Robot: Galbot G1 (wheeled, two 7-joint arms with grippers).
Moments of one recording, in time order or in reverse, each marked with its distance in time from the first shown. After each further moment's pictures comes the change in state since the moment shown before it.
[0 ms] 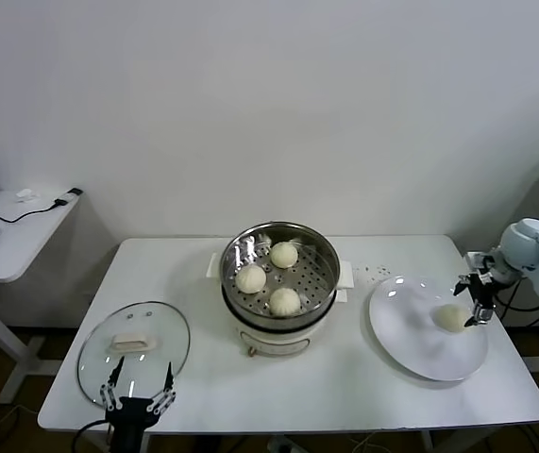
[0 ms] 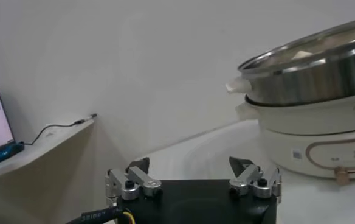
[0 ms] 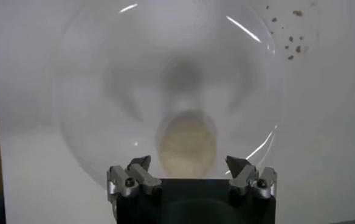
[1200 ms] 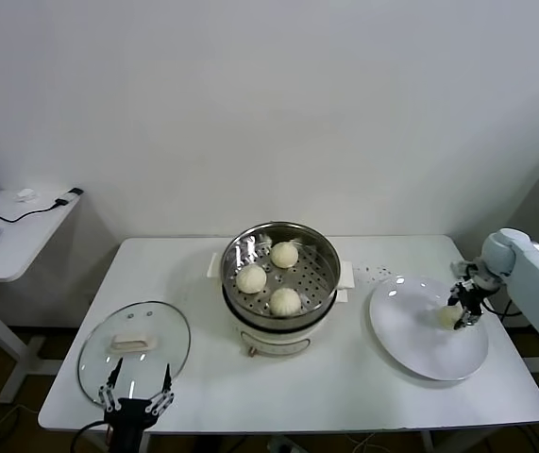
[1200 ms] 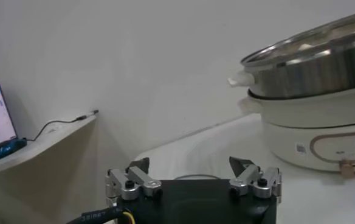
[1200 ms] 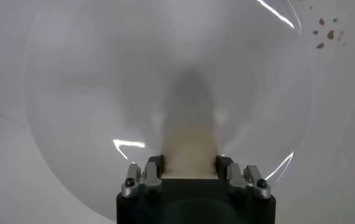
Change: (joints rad) left arm -0.007 0.000 -0.007 0.016 0.000 0.000 -0.002; right arm -0.033 0.129 0.074 -0.182 -0.103 0.060 -0.011
